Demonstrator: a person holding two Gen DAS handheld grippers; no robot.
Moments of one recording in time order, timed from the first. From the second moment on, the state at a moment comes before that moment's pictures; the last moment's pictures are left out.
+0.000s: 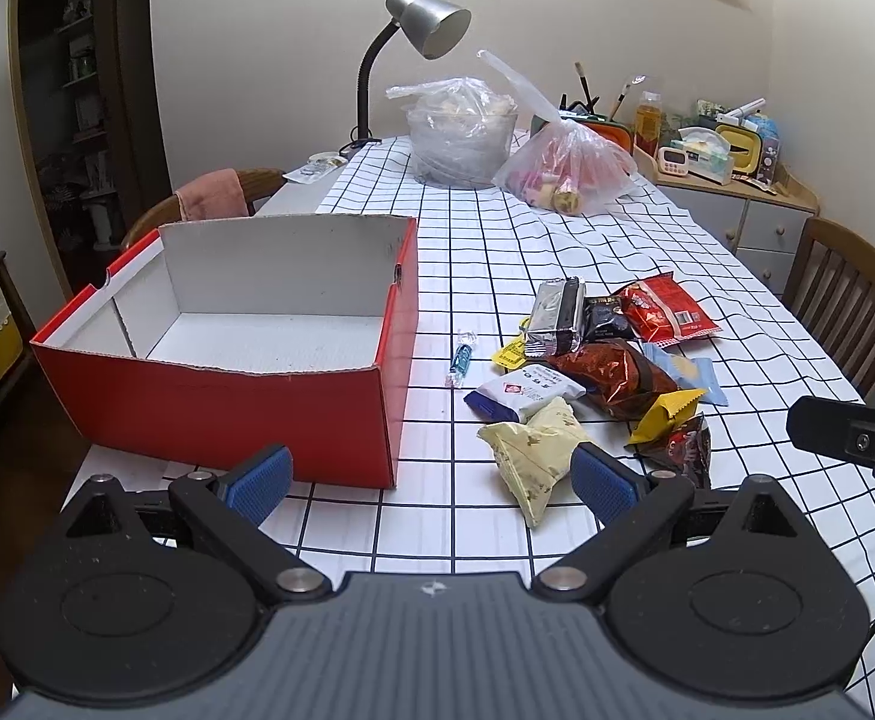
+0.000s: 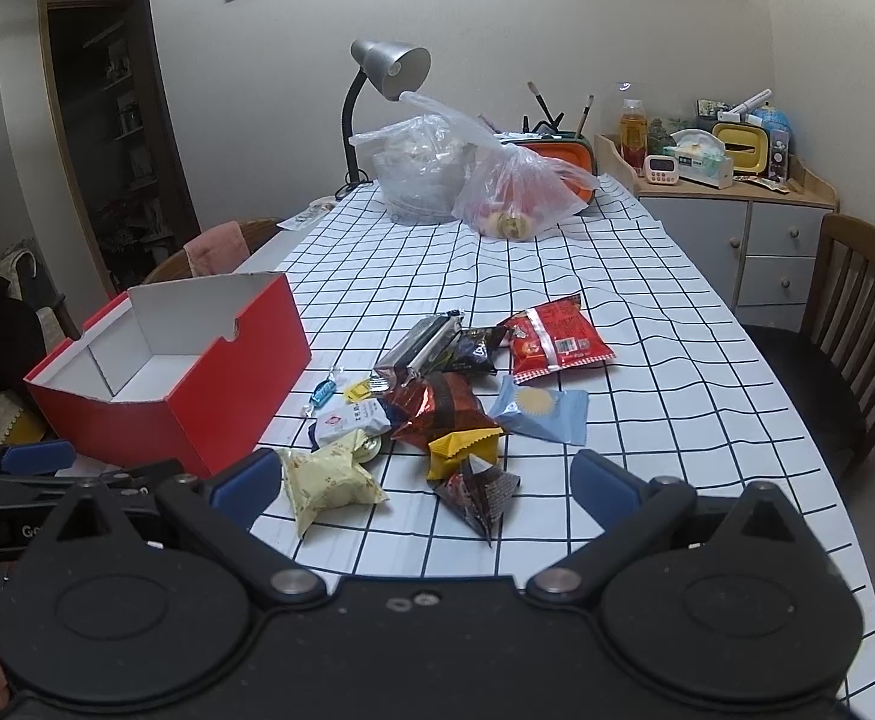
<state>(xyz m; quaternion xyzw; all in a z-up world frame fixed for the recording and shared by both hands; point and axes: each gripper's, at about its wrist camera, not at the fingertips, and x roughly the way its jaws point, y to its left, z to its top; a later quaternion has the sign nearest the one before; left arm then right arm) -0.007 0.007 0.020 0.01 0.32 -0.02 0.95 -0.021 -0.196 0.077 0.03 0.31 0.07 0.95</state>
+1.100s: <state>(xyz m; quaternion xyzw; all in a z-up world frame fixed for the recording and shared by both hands) -0.009 0.009 0.032 0.01 0.31 -0.03 0.95 -0.020 -0.192 0.075 0.03 0.32 0.08 0.94</state>
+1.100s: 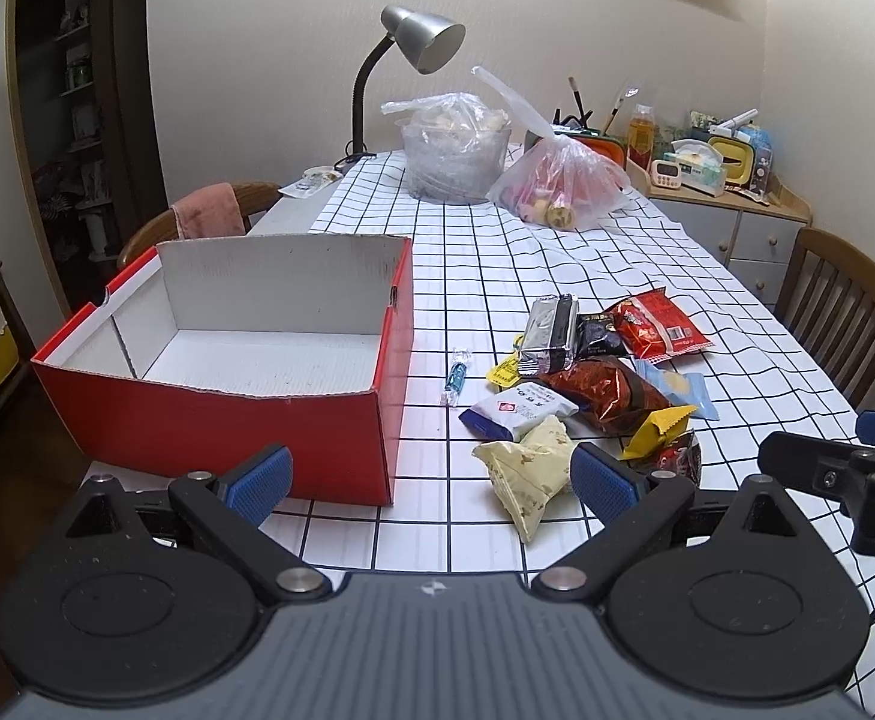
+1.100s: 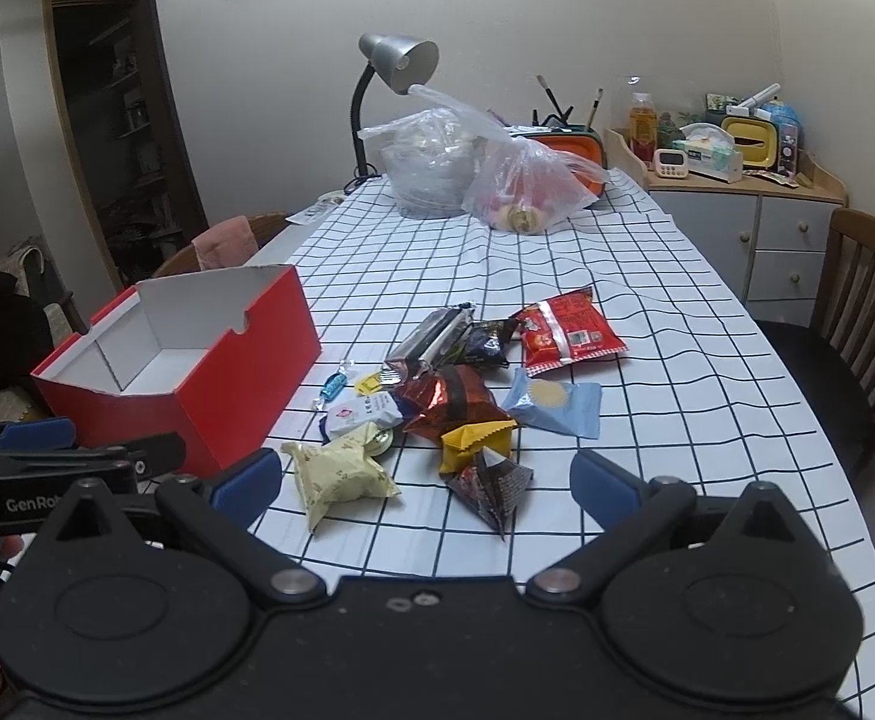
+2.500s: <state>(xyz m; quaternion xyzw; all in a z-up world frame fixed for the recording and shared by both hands) 0.048 -0.004 0.006 0.01 0.36 -0.07 0.93 0.043 -0.235 0.023 0.03 0.39 0.04 0.92</state>
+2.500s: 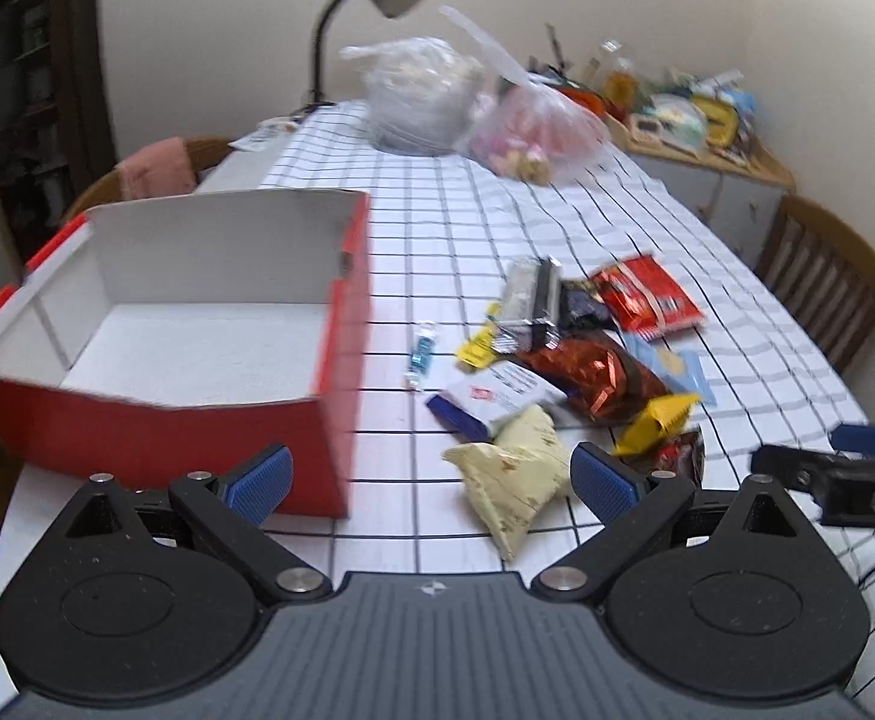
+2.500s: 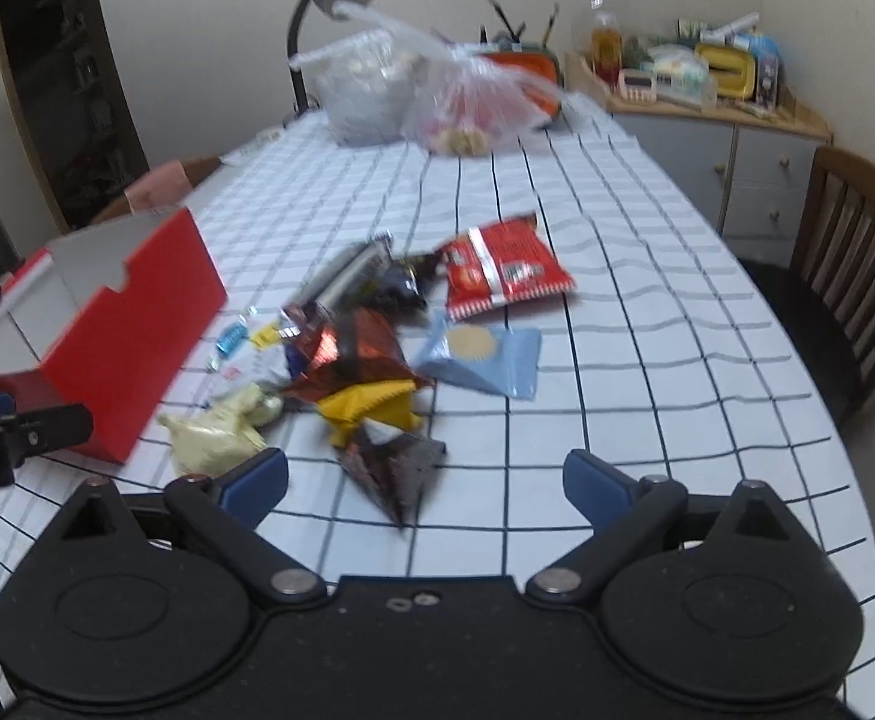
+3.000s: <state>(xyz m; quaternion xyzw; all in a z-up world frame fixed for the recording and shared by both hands) 0.095 -0.049 -0.040 0.14 0.38 -0.16 0.90 0.084 -0.225 -0.019 -0.03 0.44 0.10 0.89</state>
